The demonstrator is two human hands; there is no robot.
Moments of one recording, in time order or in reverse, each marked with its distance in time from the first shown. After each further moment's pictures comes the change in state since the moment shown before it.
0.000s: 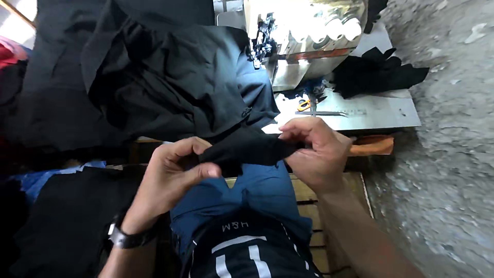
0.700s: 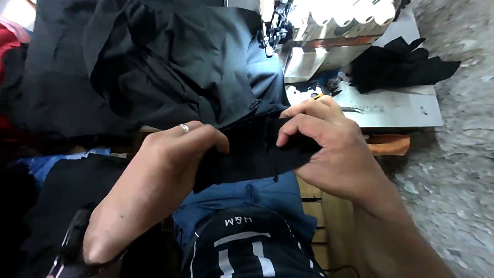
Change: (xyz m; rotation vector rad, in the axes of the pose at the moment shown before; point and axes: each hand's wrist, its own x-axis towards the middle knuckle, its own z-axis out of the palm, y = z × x) left_hand 0.015 0.051 -0.008 0.773 -0.144 0.115; right_hand 0.028 -0.020 -0.019 -0.176 -0.437 0.031
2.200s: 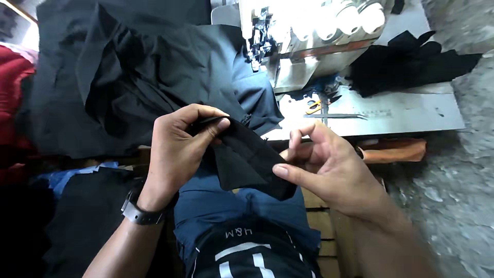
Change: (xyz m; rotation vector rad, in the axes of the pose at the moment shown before) left_hand 0.067 -0.016 0.046 -0.460 0.253 -0.246; right_hand -0.016 0.028 0.001 0.915 -0.017 0.356
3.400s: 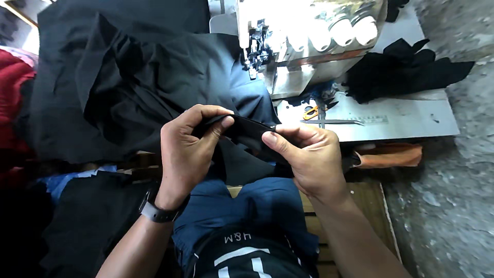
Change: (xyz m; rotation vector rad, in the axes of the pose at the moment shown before) left_hand 0.009 -0.006 0.021 0.026 0.129 0.120; right_hand 0.031 0.016 0.024 0.057 0.437 -0.038
